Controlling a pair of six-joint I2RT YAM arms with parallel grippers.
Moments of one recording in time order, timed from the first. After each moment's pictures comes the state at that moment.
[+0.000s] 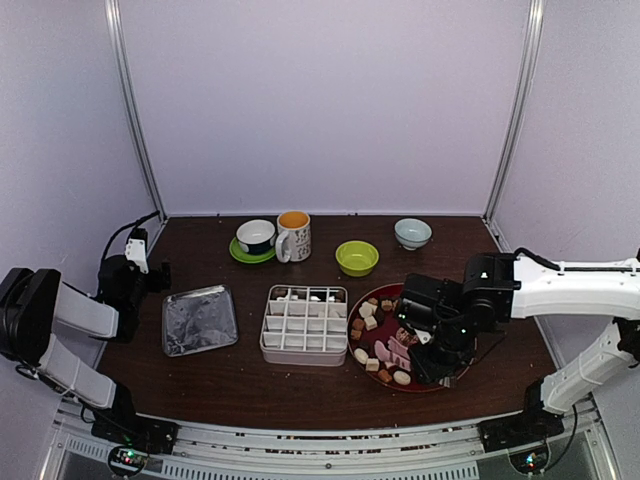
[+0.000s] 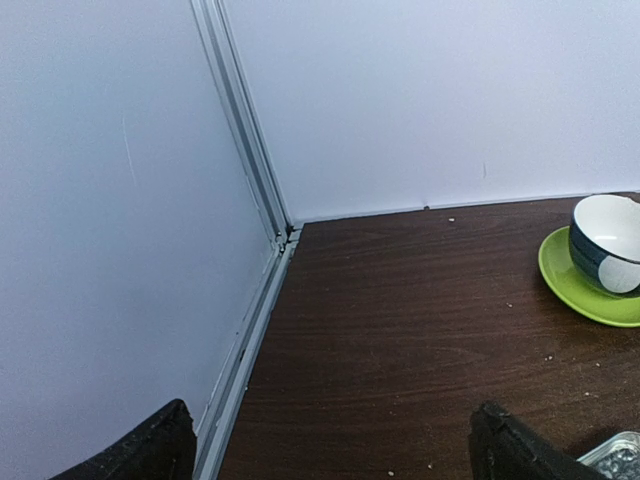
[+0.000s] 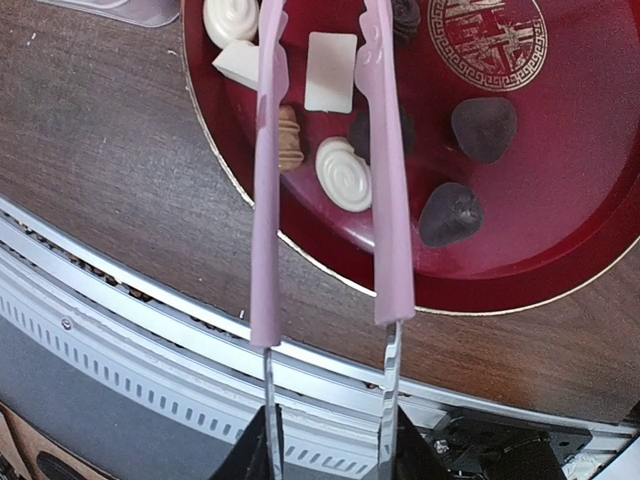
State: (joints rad) left arm 0.01 1.43 0.31 0.97 -0.15 0.17; right arm 1.14 1.38 1.11 -1.18 0.02 0.75
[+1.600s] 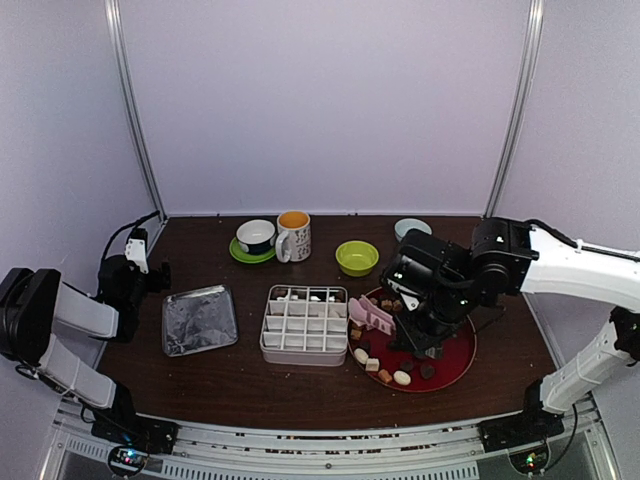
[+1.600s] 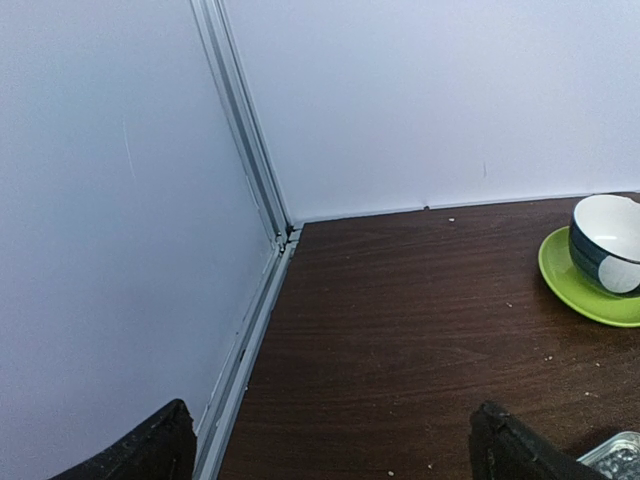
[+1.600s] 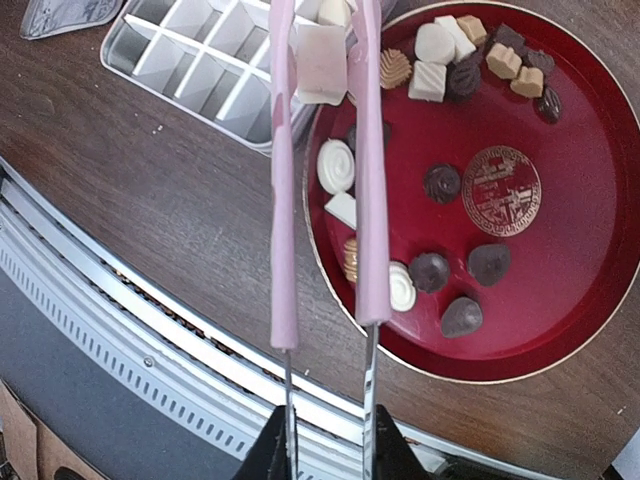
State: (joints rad) left arm 0.01 1.43 0.31 0.97 -0.15 0.17; right arm 1.16 1.41 1.35 -1.19 0.12 0.66
